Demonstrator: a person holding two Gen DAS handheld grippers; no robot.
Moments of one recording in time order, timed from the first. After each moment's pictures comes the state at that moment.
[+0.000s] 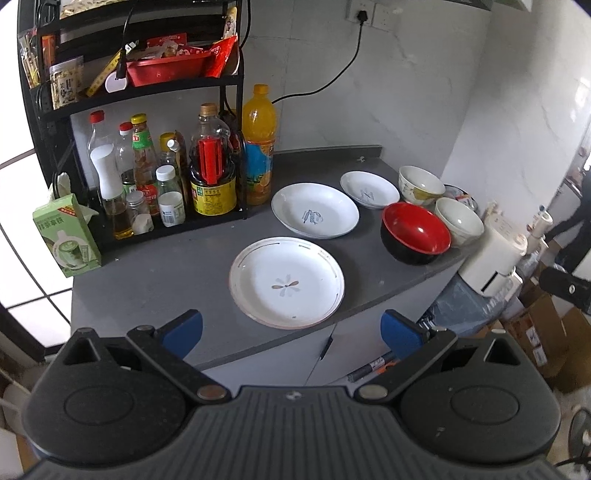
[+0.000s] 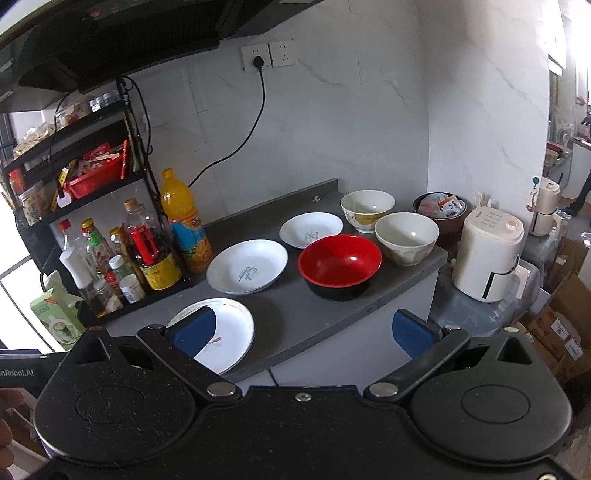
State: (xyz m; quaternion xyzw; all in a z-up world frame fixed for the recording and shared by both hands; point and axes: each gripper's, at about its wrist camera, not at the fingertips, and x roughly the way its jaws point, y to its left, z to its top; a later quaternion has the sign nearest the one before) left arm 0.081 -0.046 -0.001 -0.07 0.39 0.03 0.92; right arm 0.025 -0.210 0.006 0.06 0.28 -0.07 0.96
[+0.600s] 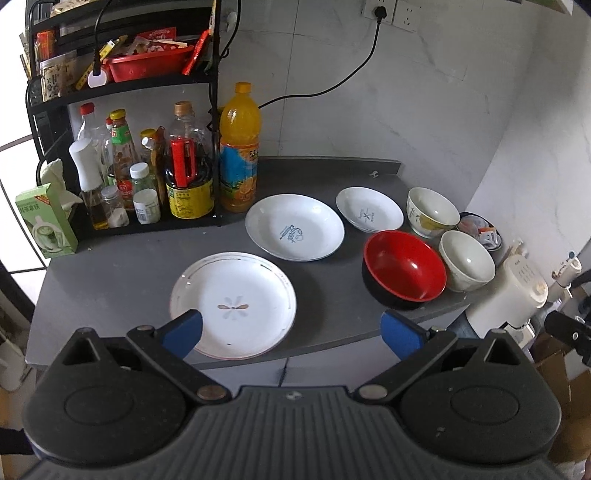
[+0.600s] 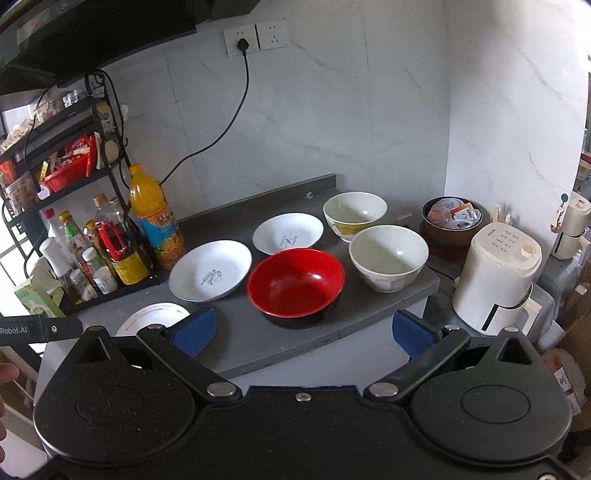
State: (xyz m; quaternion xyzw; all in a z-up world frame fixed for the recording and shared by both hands) left arm 0.170 -0.160 -0.007 -0.11 0.39 0.11 0.91; right arm 0.100 -0.345 0.001 0.03 0.32 -0.01 0.95
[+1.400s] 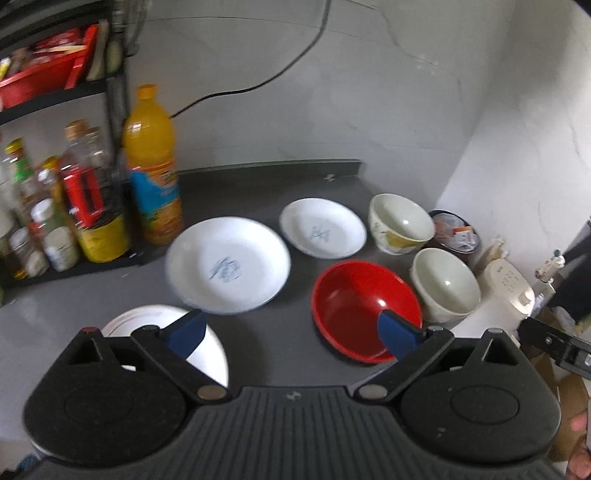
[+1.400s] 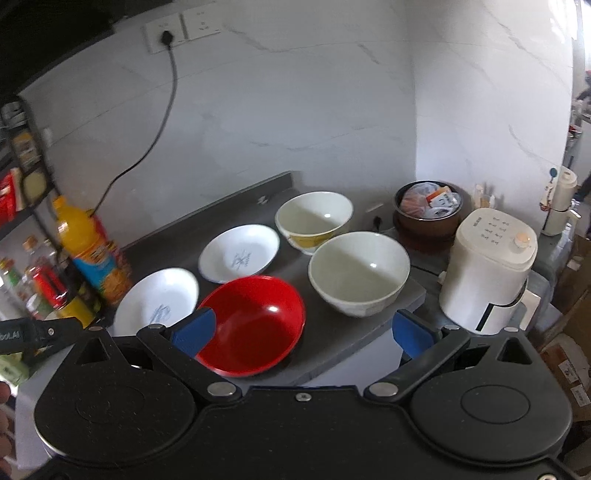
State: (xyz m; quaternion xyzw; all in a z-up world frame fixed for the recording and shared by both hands) left arm 0.315 -0.180 -0.037 -0.09 0.39 0.03 0.91; right arm 0.204 -0.386 -0.029 0.08 0.33 -0.08 0.94
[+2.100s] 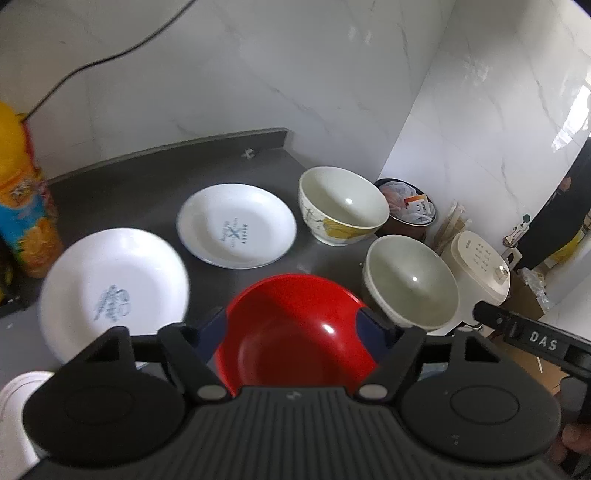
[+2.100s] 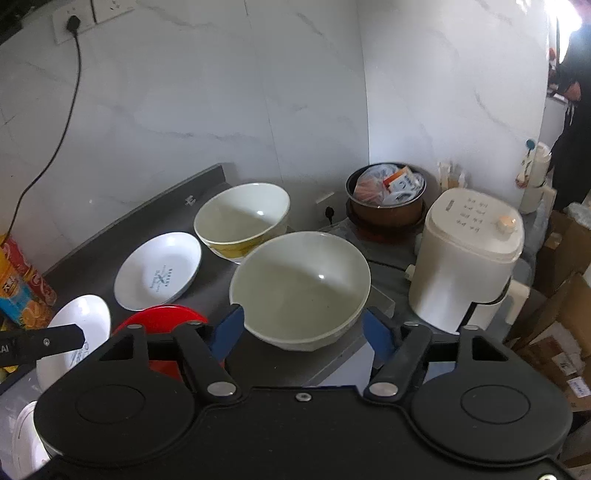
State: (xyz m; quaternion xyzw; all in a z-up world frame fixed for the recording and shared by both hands) left arm 0.440 -0.236 -0.108 -0.08 0.42 -0.08 0.90; right arm 0.289 -0.453 -0.098 0.10 0.34 -0.16 0.92
